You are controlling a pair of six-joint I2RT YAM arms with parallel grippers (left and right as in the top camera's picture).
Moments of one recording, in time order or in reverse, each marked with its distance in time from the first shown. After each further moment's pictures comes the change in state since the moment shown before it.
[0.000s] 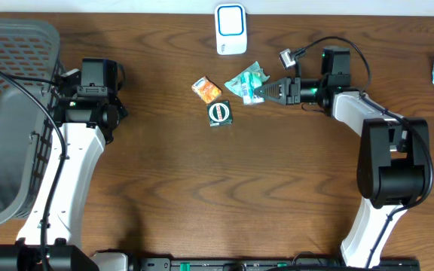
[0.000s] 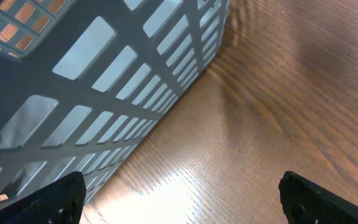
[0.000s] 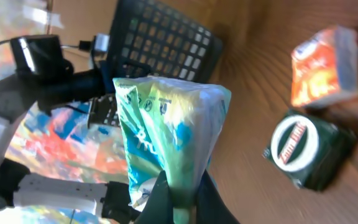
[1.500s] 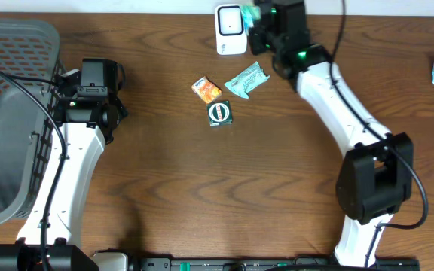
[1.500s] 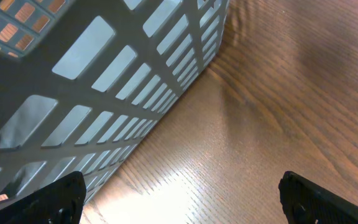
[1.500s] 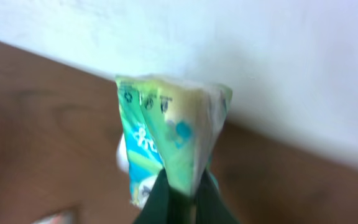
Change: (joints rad) left arm 0.000 0.001 0.000 0.000 0.000 0.000; right arm 0.305 -0.060 0.461 -0.260 1.557 -0.534
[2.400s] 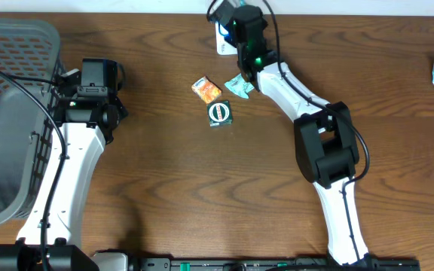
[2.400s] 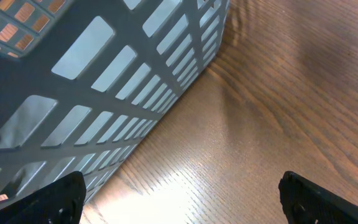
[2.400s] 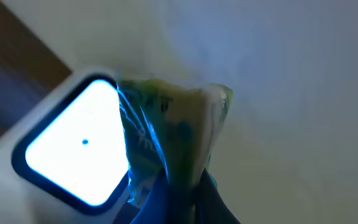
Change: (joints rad) left arm 0.000 0.000 0.000 0.000 0.000 0.000; right arm 0.058 0.401 0.225 0.262 0.296 -0.583
